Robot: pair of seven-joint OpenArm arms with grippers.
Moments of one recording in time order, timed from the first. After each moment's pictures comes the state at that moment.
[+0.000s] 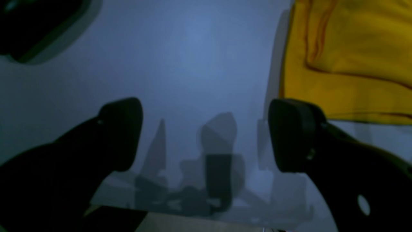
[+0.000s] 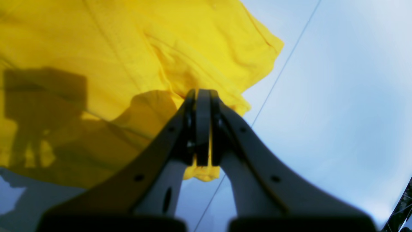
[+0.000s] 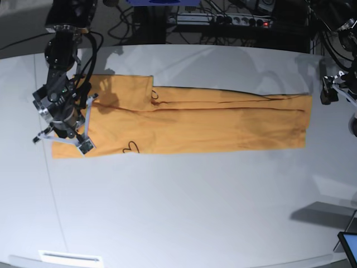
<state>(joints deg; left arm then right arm) 8.6 -29.7 -49.4 81.2 -29.6 -40.2 61.4 -2.7 0.2 7.3 110.7 -18.5 41.2 -68.0</state>
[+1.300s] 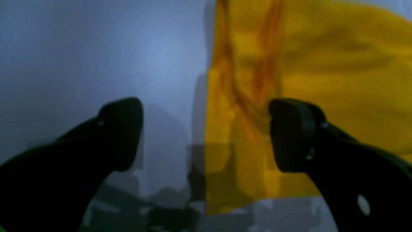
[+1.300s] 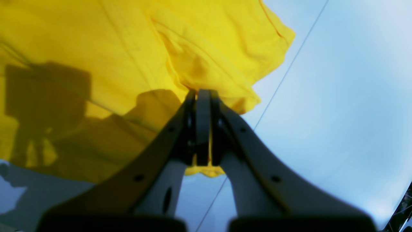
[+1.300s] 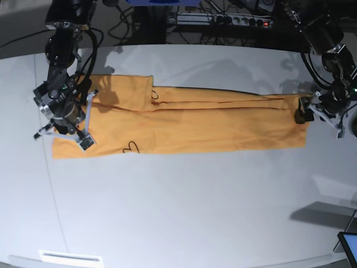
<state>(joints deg) -2.8 -26.3 -39.1 69.6 -24.1 -39.9 55.4 -3.9 0.2 7.3 110.8 -18.3 41.2 -68.0</state>
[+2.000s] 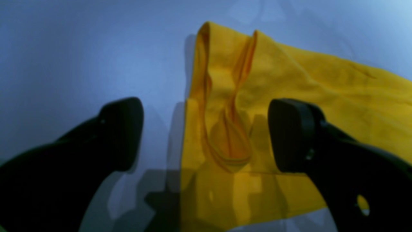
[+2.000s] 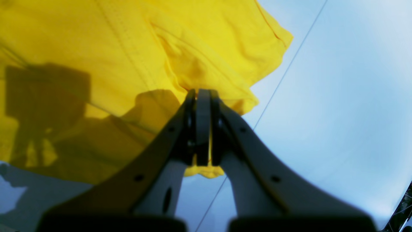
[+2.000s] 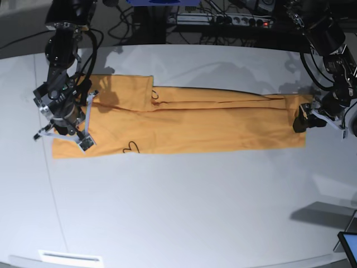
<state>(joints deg) -3.8 -26.8 -39.5 61.7 -35.8 -40.4 53.0 -3.6 0.2 7.3 110.8 -18.3 41.2 -68.1</state>
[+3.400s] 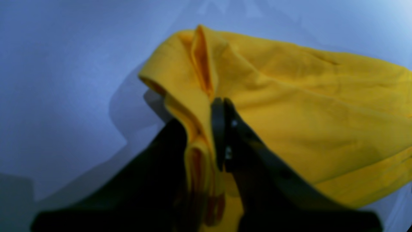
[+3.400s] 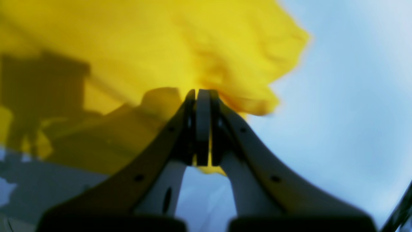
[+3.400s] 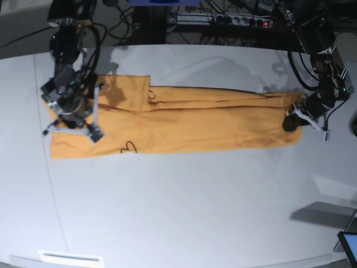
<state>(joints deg) -2.8 -23.8 -32.8 62.5 -38.1 -40.8 51.3 -6.2 0.1 1.7 110.8 -17.8 41.2 -68.7</state>
